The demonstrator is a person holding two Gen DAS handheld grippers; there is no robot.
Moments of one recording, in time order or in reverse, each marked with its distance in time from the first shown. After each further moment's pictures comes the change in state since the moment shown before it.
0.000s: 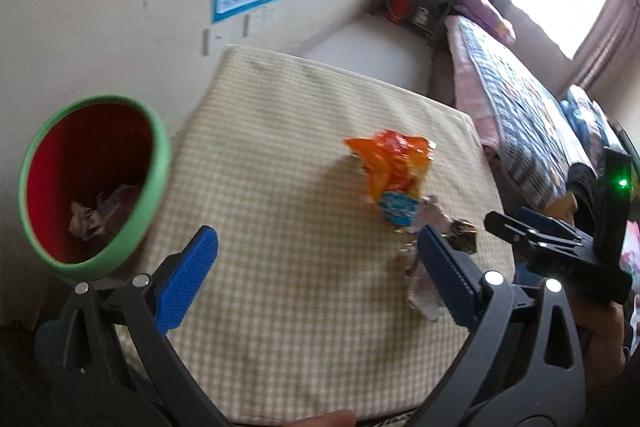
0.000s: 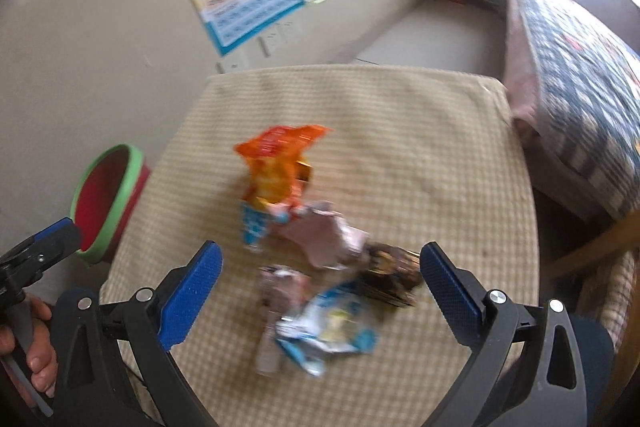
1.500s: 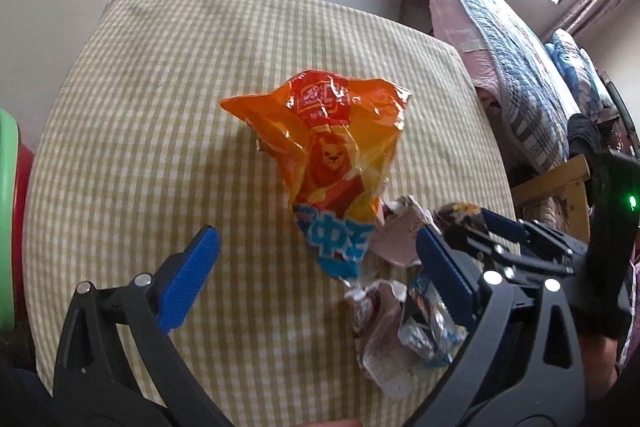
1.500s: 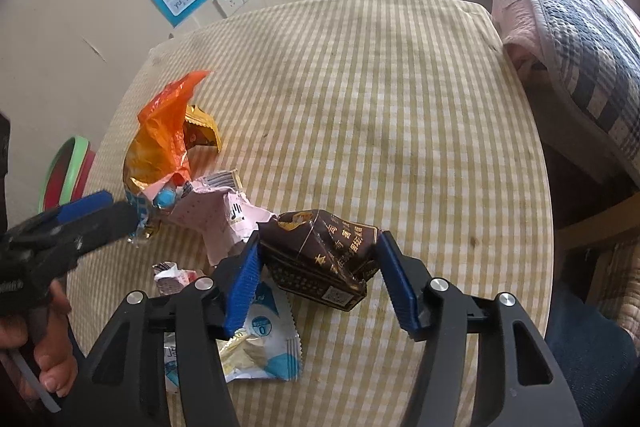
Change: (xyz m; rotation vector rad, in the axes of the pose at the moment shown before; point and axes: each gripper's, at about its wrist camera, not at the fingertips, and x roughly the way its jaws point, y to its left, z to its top) left arm 0.142 -0.065 0.018 0.077 0.233 -0.085; right arm 0.074 -0.056 -0.005 0.063 0.149 -0.008
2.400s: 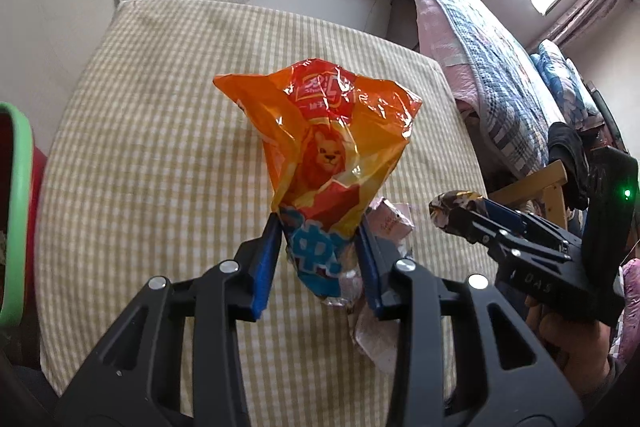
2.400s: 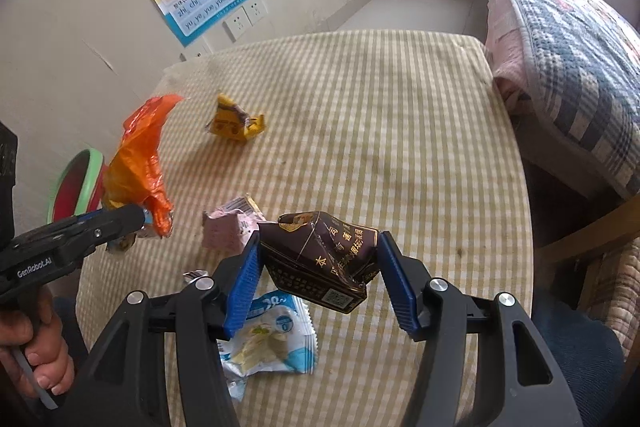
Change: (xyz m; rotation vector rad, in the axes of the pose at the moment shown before) left arm -0.045 0.011 -0.010 -0.006 -0.041 -0.058; right arm -0.035 0.011 0.002 -0.001 -0.087 -0.001
